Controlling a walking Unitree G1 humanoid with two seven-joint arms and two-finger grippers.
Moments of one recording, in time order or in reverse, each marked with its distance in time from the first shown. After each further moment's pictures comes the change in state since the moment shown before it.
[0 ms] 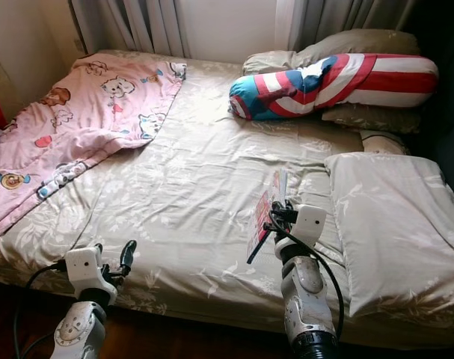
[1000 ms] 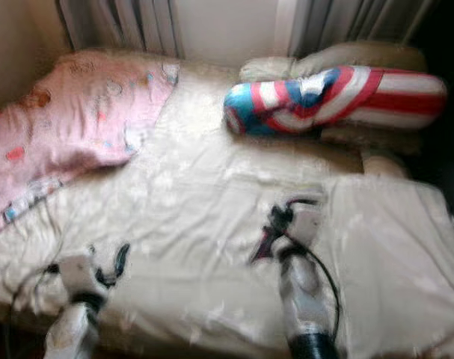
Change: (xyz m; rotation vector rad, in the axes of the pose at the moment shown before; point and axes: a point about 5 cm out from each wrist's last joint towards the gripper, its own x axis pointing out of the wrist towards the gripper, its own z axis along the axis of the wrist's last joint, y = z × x) left arm 0.000 0.003 0.006 0.010 -0.021 0.013; right arm 0.001 0.005 -0.004 -0.002 0.020 0.022
